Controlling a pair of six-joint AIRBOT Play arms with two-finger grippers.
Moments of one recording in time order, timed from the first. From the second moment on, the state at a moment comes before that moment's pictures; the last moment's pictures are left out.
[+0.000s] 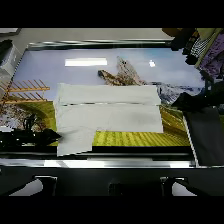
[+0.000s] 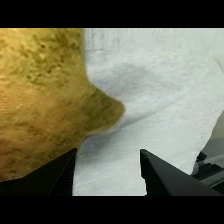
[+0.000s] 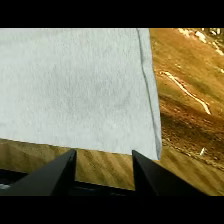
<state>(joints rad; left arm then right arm) 0.48 -1.26 0.56 0.83 -1.19 -1.01 -0.33 -1.31 1.29 2.07 -1.42 -1.75</state>
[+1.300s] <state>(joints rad) 0.48 -1.27 0.48 0.81 -1.18 -0.99 -0.62 -1.36 0.84 2.29 -1.30 -1.90</state>
